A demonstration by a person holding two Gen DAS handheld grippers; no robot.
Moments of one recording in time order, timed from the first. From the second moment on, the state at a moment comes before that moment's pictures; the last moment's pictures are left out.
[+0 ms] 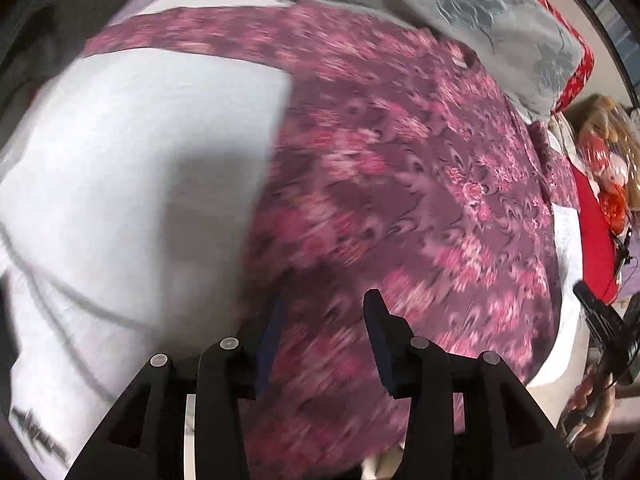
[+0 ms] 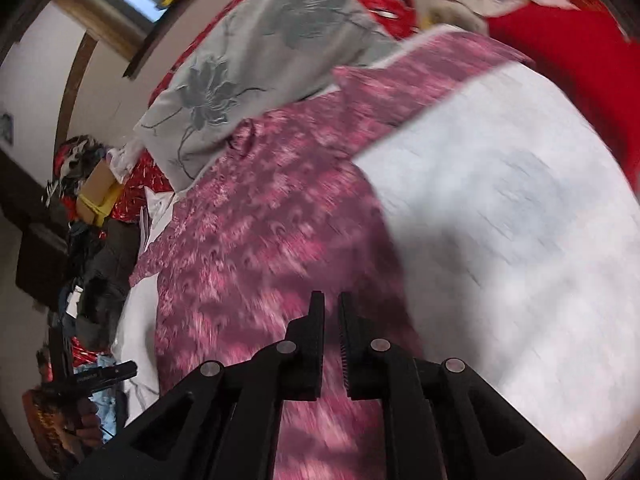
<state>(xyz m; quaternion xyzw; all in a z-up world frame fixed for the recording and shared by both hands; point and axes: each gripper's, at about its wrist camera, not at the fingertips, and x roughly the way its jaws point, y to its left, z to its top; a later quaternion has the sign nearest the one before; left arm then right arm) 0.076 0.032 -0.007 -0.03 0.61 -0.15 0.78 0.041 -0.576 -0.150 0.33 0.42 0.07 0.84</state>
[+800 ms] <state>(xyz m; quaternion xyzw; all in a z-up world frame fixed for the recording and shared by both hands) 0.139 -0.018 -0.036 -0.01 0.63 -0.17 0.76 0.168 -0.873 -0.250 0.64 0.28 -0.18 0.69</state>
